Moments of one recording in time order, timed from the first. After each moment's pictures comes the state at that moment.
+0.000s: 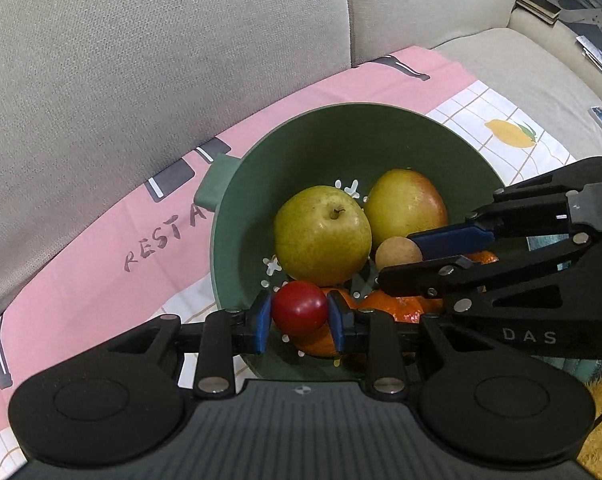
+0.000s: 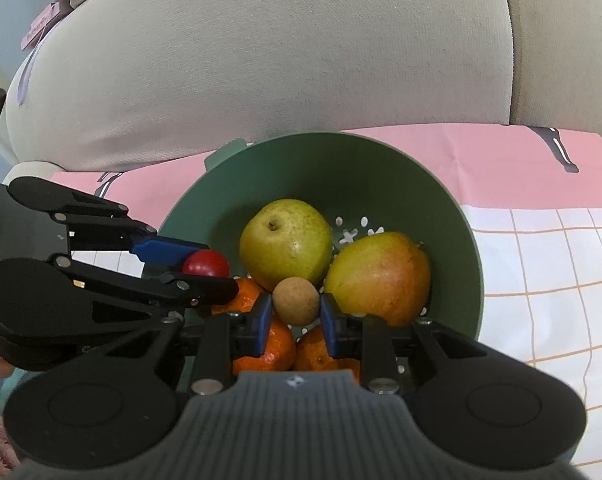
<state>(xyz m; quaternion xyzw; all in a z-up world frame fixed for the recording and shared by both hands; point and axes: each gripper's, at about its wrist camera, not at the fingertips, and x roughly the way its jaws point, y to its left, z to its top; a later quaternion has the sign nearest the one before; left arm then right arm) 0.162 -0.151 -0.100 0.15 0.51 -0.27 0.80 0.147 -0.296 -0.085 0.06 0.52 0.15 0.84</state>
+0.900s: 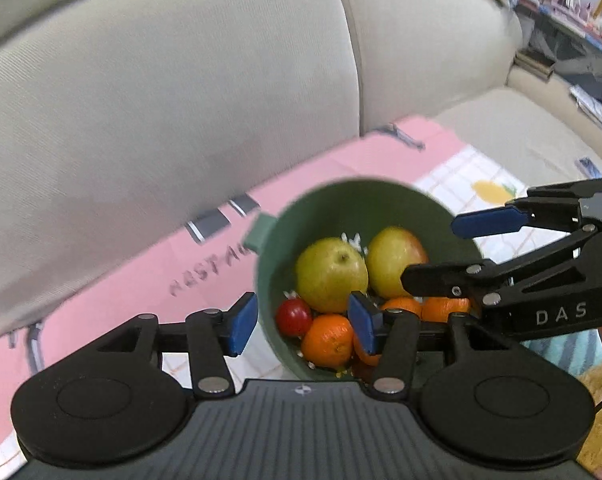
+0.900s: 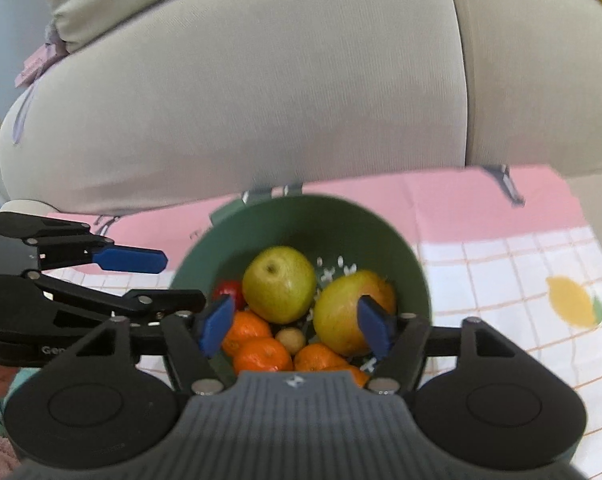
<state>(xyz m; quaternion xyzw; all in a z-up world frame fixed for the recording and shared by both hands) 0.134 -0.115 -0.034 0.11 0.44 -0.26 0.85 0.125 -0.292 -0.026 0.05 0.45 0.11 0.88</state>
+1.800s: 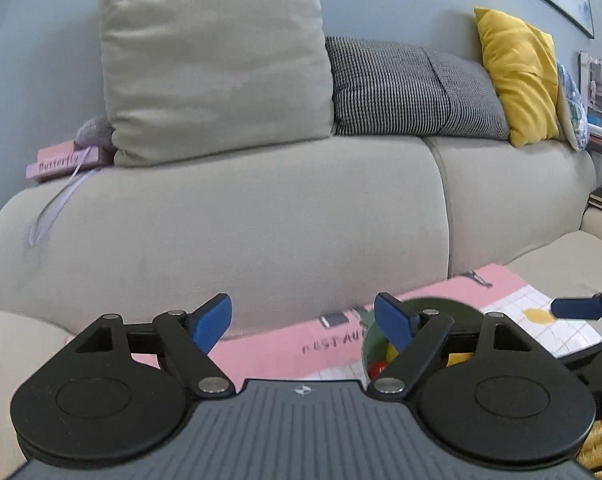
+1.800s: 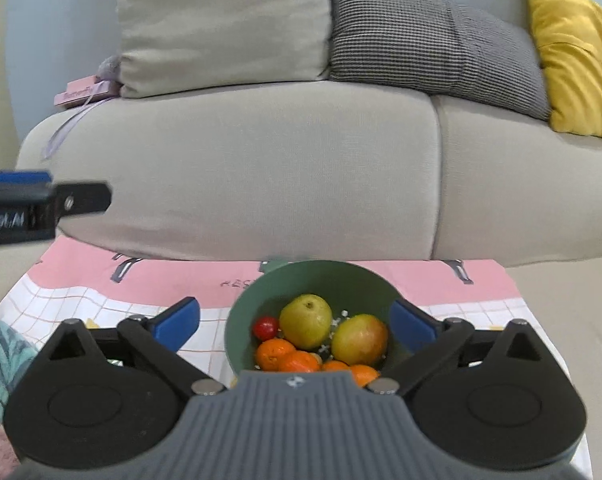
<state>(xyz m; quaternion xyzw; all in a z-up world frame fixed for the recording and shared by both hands) 0.019 -0.041 0.047 0.05 0.24 -0.09 0.96 0.009 -0.234 0.037 -0.02 0.32 0.04 0.95</state>
